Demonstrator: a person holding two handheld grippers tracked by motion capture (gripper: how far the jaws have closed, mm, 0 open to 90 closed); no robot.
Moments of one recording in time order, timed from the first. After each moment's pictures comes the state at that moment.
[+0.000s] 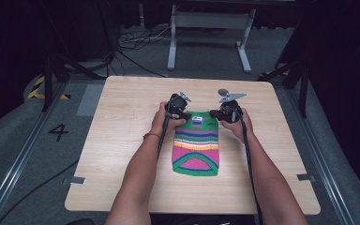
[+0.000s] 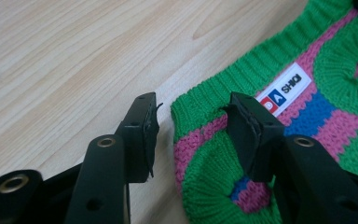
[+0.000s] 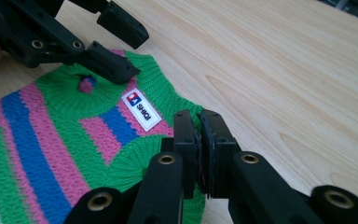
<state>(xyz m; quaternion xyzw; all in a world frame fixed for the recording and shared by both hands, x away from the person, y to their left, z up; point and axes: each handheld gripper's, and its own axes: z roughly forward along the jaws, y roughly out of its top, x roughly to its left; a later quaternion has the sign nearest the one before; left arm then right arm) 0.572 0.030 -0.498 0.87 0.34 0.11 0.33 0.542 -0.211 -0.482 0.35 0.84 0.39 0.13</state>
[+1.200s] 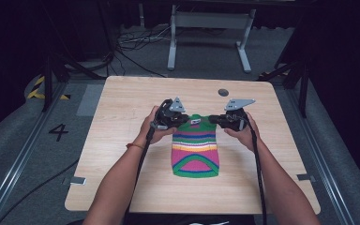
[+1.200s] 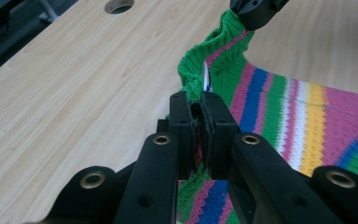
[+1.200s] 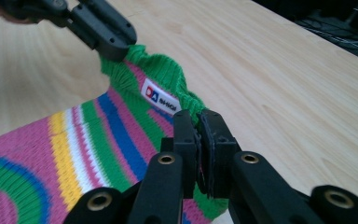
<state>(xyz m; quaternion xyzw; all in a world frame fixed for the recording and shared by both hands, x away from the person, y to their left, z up) 0.485 0.064 -0.436 0.89 0.18 0.13 0.39 0.488 -0.212 -0.447 0.25 0.85 0.45 0.12</state>
